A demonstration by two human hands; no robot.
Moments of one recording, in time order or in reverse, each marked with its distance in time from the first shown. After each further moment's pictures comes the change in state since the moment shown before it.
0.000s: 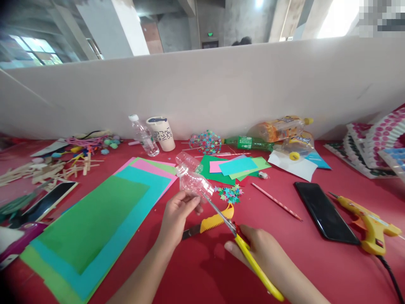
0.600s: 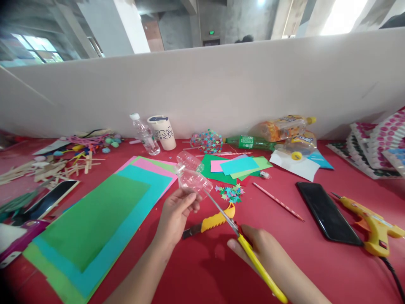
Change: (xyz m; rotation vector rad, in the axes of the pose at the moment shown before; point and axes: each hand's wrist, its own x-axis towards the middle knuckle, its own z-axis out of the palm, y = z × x) left_hand 0.000 0.001 -0.003 -0.140 -0.005 -0.003; right_hand 0.001 0.000 0.000 0.050 -0.010 -0.012
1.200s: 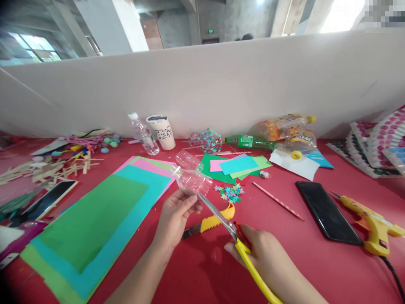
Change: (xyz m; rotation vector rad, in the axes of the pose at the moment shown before) left_hand -0.002 -0.001 0.003 -0.106 -0.033 -0.014; right_hand -0.002 -0.004 0.002 -0.130 0.016 0.065
